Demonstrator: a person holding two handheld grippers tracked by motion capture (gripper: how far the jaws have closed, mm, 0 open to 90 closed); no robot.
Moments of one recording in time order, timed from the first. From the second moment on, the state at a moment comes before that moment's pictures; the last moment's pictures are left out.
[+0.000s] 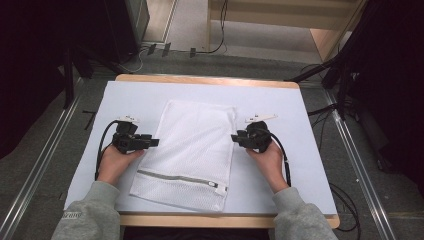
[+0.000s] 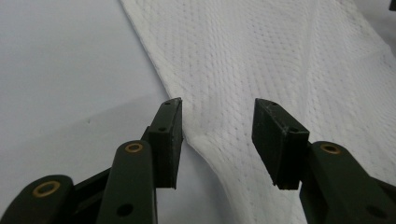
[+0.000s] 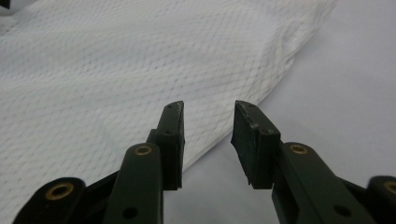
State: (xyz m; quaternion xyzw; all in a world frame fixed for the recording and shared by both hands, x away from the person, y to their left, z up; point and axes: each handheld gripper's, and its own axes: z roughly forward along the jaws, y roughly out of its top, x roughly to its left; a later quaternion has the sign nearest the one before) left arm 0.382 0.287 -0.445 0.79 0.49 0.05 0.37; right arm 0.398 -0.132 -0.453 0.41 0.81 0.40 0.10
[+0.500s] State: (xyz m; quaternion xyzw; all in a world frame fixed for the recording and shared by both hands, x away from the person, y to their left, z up) left arm 0.401 0.279 -0.455 0.79 0.48 0.04 0.36; right arm 0.372 -0.124 -0.473 0.42 0.82 0.38 0.09
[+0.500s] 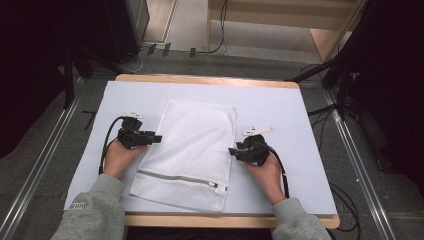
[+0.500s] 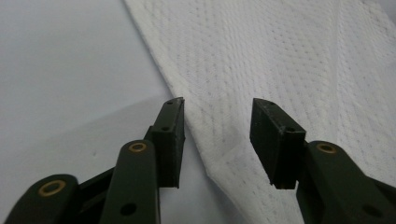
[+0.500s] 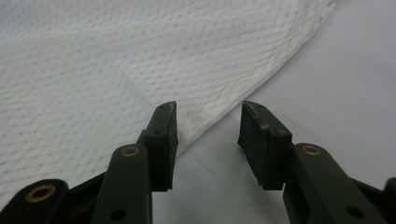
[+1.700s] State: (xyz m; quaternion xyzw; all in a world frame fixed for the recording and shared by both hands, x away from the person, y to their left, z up) left arm 0.402 0.281 -0.452 0.78 0.50 0.04 0.37; right arm 0.421 -0.130 -0.471 0.41 0.82 0.38 0.06
